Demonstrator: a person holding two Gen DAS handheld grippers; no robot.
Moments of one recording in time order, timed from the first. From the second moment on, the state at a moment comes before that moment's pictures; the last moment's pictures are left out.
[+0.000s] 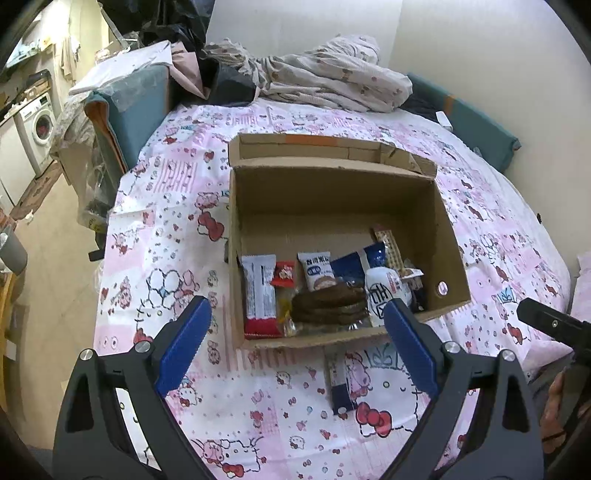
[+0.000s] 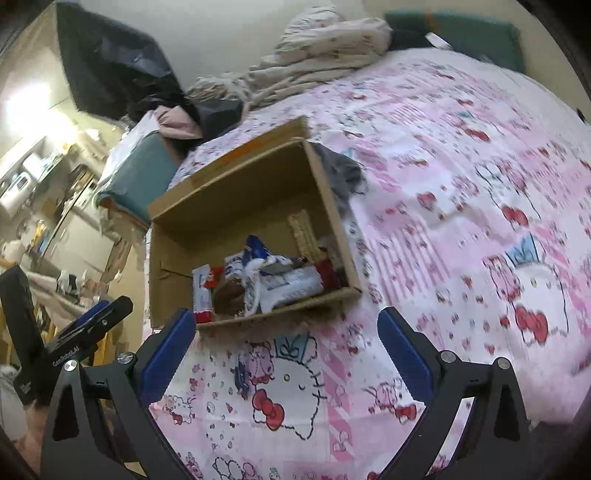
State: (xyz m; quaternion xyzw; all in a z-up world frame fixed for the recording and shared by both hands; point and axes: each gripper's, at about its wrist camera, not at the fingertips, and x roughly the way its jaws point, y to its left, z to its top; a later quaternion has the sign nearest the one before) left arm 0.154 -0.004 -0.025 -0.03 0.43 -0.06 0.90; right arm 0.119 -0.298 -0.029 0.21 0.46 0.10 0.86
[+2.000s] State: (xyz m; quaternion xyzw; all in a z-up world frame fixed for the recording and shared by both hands) left arm 0.128 0.005 -0.086 -0.08 0.55 -0.02 0.83; right arm 0.119 -0.234 -0.168 0.07 0.54 -0.03 0.84
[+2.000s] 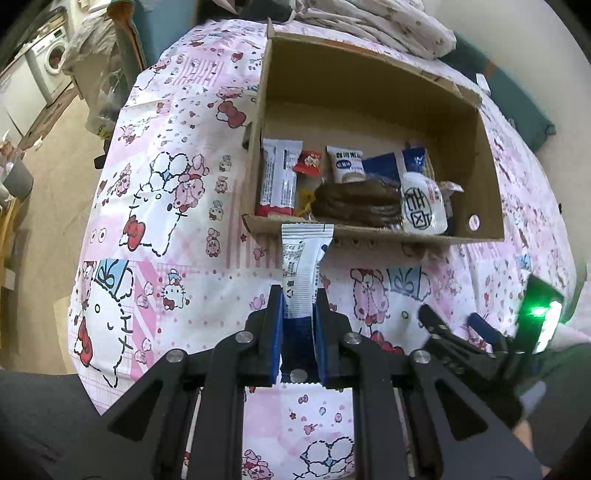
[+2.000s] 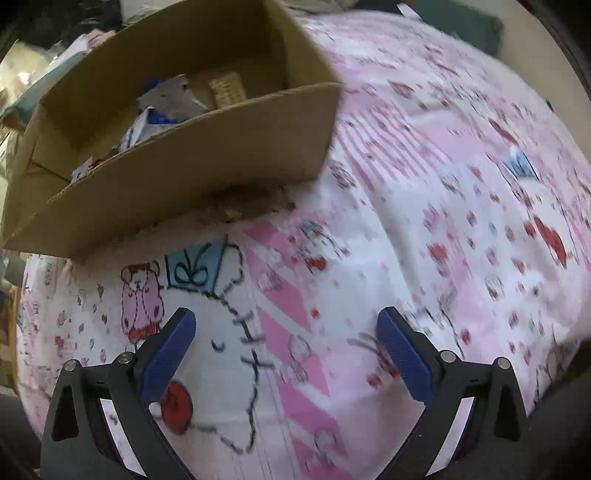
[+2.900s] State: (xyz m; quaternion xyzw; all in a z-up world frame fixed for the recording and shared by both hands) left arm 0.130 0.001 -0.103 -0.09 0.57 -0.02 0.82; right arm 0.201 -0.207 -0.176 -0.03 0.48 0.03 0.88
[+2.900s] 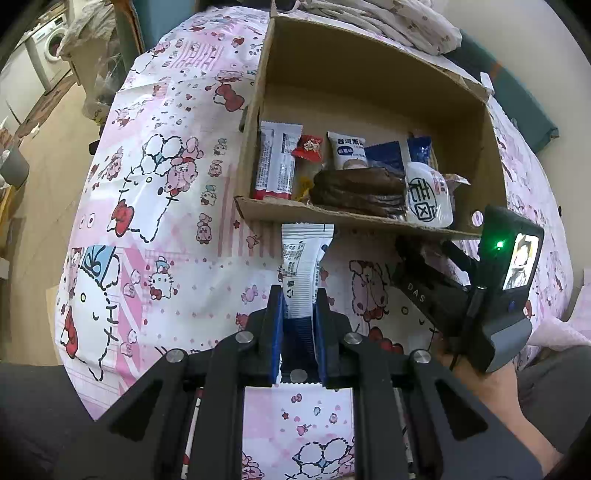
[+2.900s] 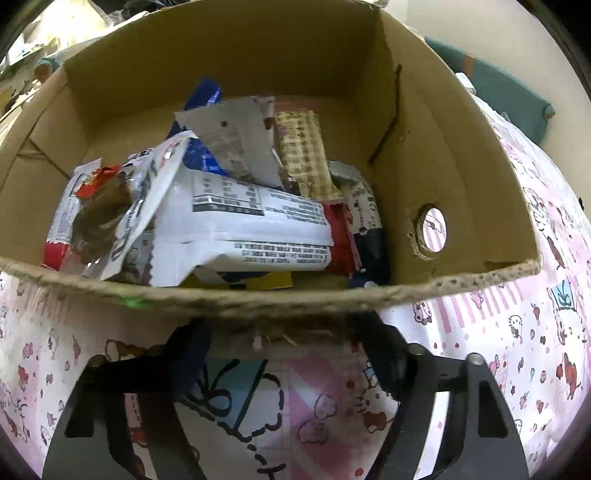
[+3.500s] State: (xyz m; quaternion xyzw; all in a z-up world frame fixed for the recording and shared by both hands) left arm 0.128 0.003 -0.099 -0.09 0.56 -0.01 0.82; right arm 0.143 -0.169 -0.165 -0.04 0.49 0.05 0.87
